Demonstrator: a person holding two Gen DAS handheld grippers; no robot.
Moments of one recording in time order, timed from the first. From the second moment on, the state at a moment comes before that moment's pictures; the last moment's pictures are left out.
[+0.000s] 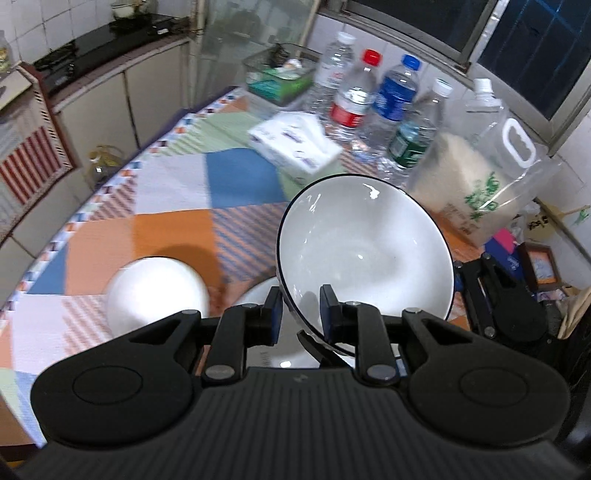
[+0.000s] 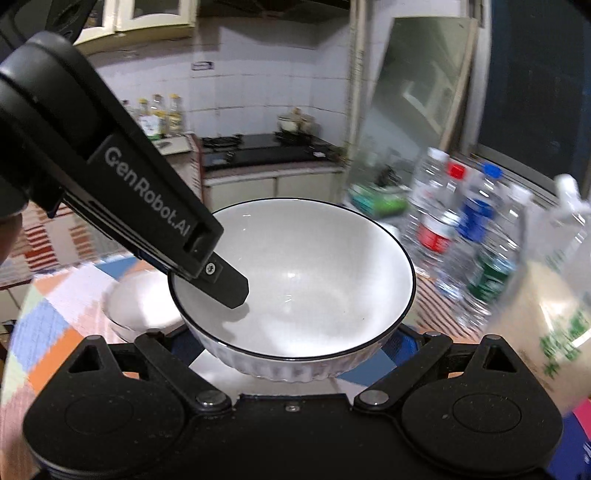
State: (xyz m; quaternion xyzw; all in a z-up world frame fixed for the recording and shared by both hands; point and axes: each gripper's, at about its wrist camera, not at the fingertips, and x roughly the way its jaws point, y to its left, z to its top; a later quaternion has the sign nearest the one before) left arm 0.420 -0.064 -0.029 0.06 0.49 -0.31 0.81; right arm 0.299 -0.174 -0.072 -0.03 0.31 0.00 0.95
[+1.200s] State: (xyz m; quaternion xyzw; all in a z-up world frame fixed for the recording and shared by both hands) left arm 0.514 0.044 -0.122 0.13 0.56 -0.26 0.78; right arm 0.396 -0.054 -0.135 -0.04 0.38 0.12 0.92
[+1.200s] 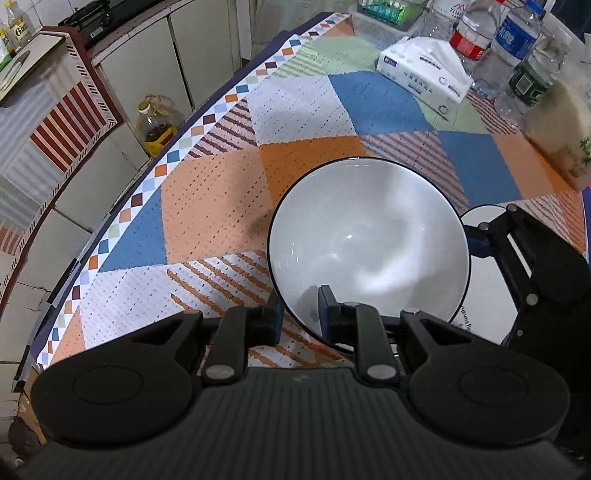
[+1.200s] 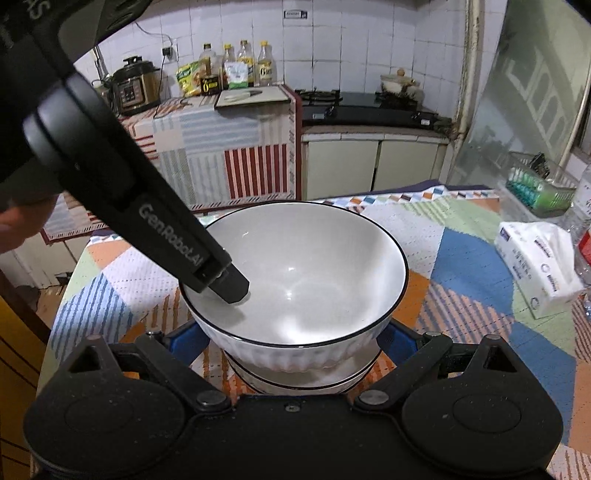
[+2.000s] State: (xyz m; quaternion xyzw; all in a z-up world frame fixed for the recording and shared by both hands) left arm 0.518 0.063 -0.123 0.06 0.54 -0.24 0.80; right arm 0.363 -0.045 -0.127 -0.05 0.38 0.05 0.92
